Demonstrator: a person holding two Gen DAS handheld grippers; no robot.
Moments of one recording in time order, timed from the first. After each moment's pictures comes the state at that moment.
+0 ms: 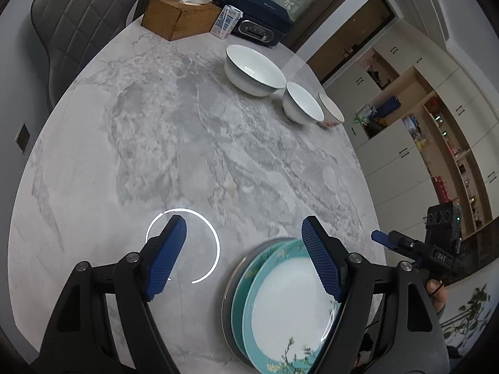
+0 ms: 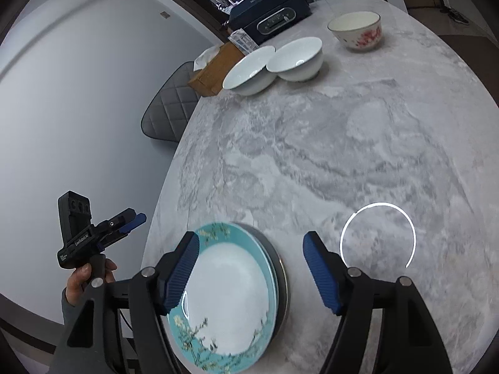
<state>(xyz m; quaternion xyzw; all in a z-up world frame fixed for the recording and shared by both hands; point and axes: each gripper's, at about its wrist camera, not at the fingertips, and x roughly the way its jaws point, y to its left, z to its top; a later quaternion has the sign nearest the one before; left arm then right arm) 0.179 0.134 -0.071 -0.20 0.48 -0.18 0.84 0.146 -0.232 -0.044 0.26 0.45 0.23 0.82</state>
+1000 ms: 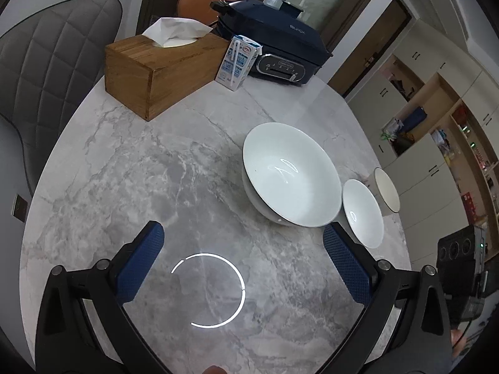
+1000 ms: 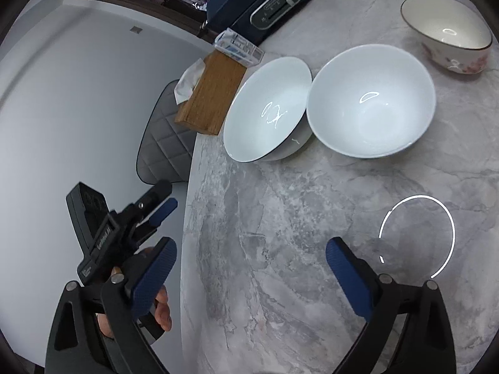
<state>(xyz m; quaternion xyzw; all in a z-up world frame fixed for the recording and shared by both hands) 0.465 0.110 -0.078 -0.16 0.46 -0.13 0.86 0.386 -0.163 -0.054 0.34 0.49 0.24 0.76</state>
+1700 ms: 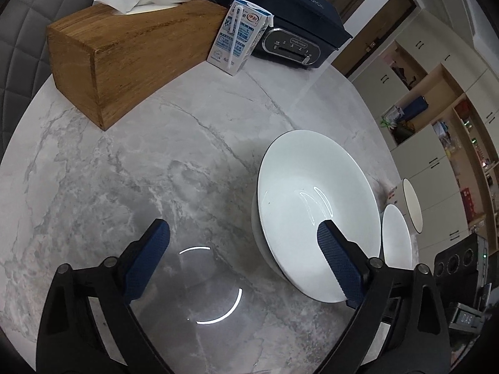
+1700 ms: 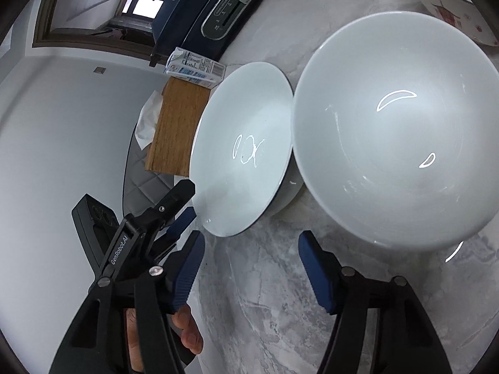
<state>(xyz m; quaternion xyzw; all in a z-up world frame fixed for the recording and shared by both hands) 0.572 0.094 -0.141 -0.16 0.50 -0.17 0.83 0.452 -0.154 -0.096 0.43 0.48 0.16 0.75</state>
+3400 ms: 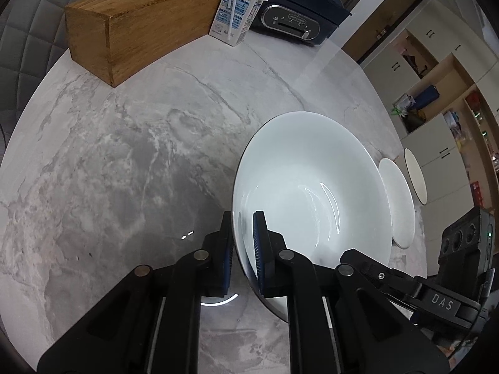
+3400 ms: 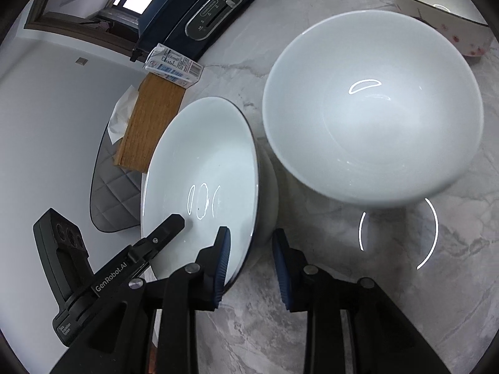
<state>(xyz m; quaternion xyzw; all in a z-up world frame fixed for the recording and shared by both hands) 0.516 0.074 -0.136 -0.14 0.53 -0.14 0.82 0.443 -0.146 -0.099 0.37 0.50 0.12 0.77</state>
